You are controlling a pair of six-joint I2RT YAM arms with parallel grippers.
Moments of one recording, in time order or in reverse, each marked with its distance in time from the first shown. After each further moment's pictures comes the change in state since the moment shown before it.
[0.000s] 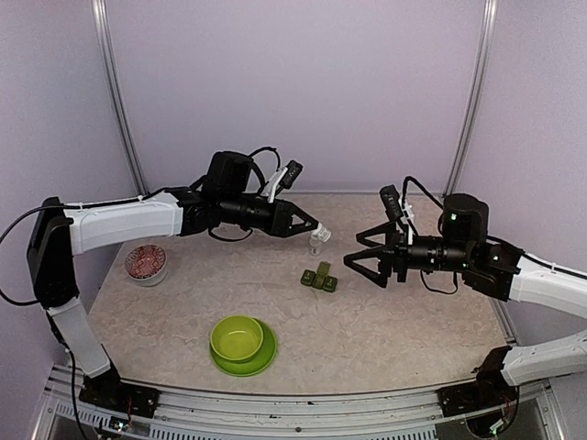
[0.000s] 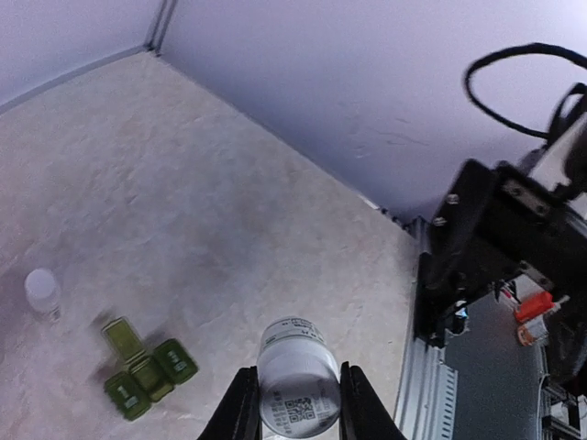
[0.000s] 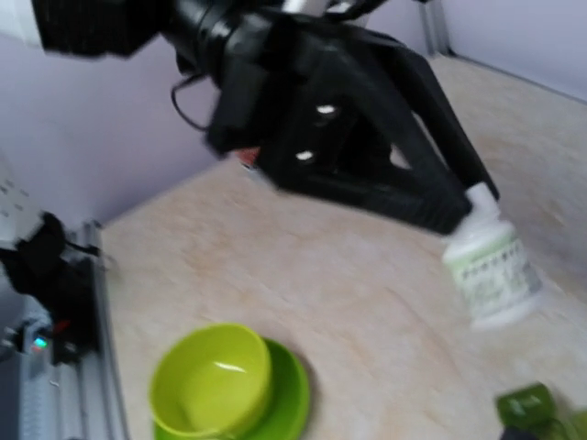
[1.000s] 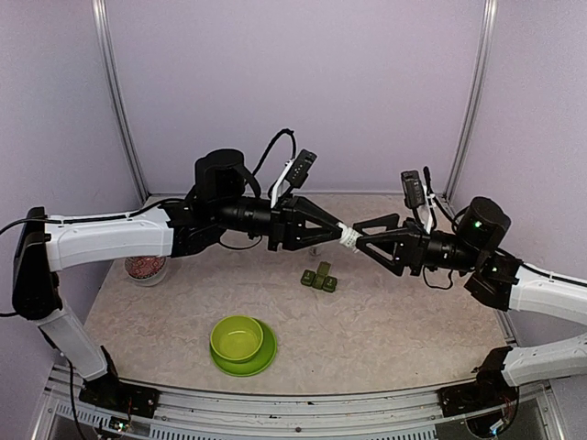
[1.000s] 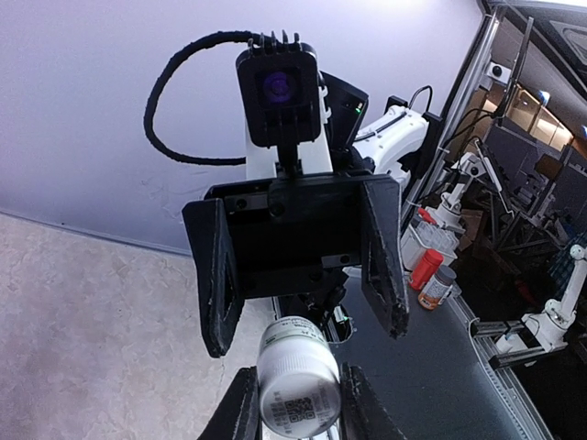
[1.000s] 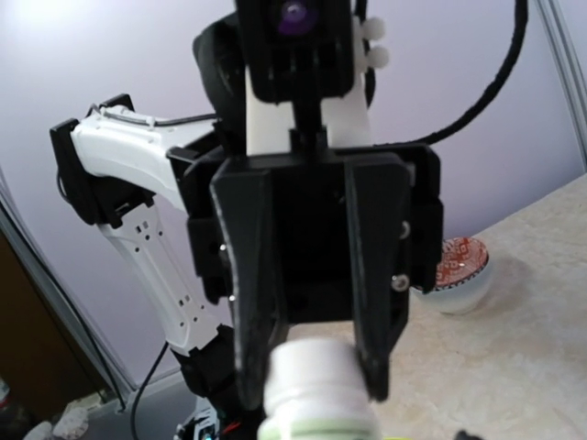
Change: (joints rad) left arm -0.158 -0.121 -0.106 0.396 0.294 -0.002; right arm 0.000 -0.034 -0.091 0.435 -0.196 0.325
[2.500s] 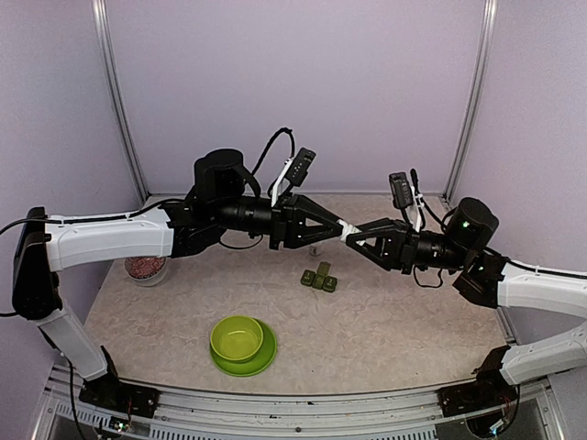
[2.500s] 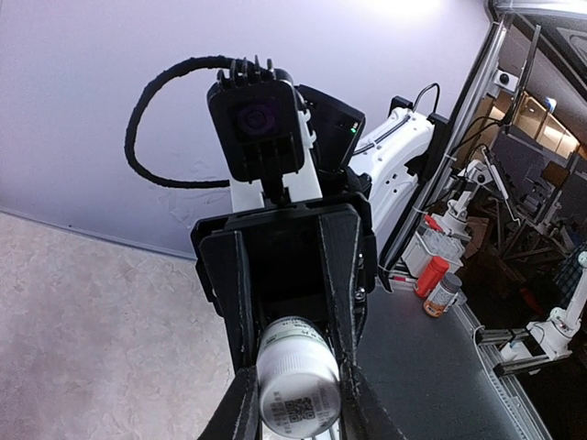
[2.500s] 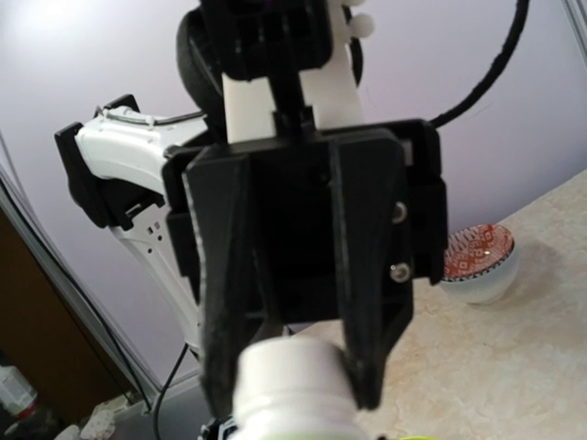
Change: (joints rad) left arm -0.002 0.000 -0.005 0.018 -0.032 -0.012; right arm 0.006 0.100 0.000 0.115 -0.039 0.078
